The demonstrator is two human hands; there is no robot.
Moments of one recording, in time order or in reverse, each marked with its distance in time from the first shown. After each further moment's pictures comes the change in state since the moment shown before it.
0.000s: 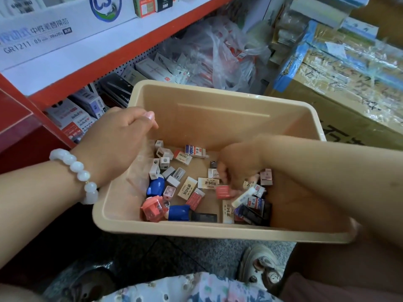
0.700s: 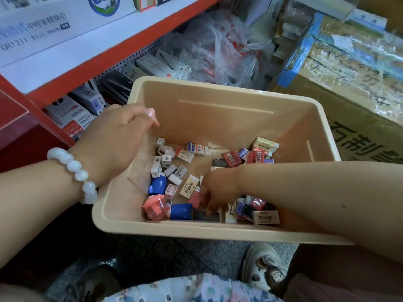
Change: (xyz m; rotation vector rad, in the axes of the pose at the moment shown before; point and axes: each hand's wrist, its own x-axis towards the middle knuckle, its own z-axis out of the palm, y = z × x) left_hand 0.003 -0.003 0.002 -0.004 0.029 0.029; right_hand 0.038 -0.032 0.039 0.030 -0.107 -0.088
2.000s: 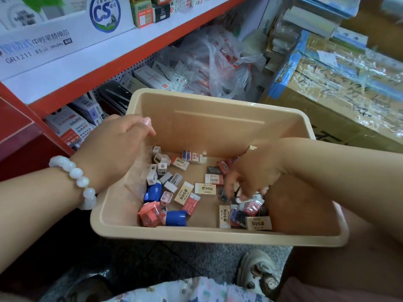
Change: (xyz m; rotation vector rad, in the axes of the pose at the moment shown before) left_hand -0.001 0.002 -0.001 0.000 -0.001 -0.014; right_hand -0.085 0.021 -0.034 0.059 -0.044 0.114
